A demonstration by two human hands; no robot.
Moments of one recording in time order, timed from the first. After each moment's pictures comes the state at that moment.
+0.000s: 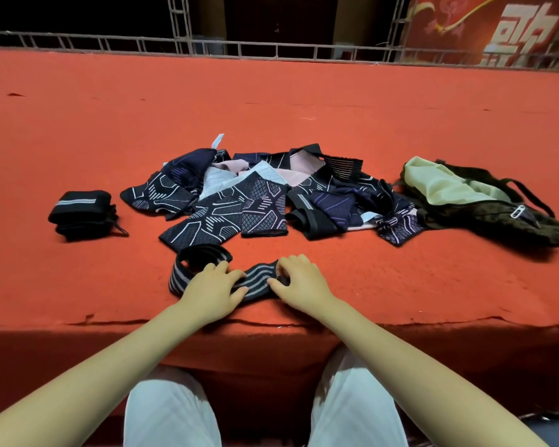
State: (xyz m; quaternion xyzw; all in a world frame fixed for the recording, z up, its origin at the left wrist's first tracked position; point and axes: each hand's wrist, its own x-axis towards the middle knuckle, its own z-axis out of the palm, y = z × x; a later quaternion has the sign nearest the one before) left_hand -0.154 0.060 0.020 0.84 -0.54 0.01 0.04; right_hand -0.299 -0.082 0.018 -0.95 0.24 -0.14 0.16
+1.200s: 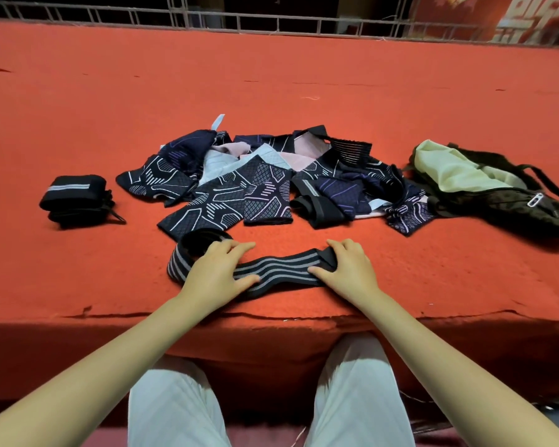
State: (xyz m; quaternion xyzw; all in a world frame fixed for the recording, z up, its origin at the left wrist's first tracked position) left_hand -0.151 0.061 0.027 0.81 -0.54 0.02 0.20; right_hand -0.339 -0.133 0.002 -0.89 0.39 -0.16 0.14
